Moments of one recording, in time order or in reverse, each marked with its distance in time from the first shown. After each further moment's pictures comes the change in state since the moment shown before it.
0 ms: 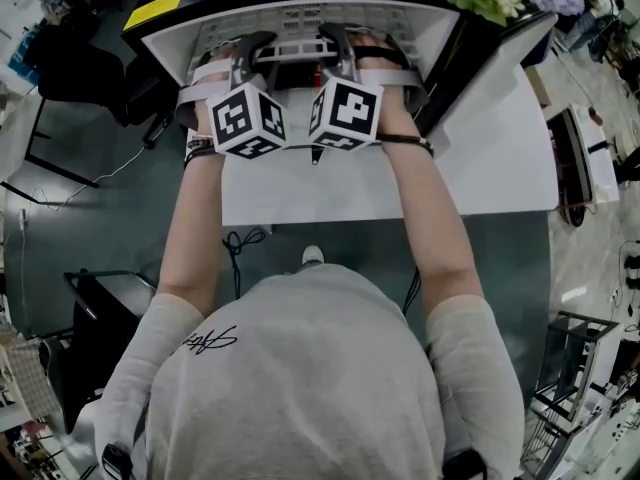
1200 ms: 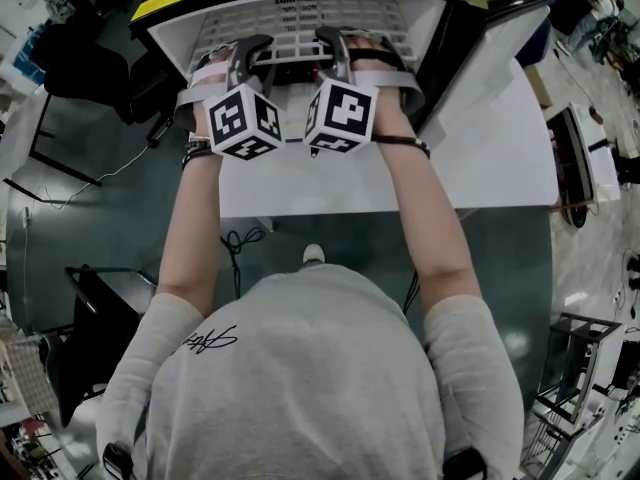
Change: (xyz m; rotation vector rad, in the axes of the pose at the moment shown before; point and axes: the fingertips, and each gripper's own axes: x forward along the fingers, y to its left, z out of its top) left arm -0.025 -0.010 0.005 -0.010 0.010 -0.010; right arm -0.027 0.008 0.007 0.004 -0.007 0.008
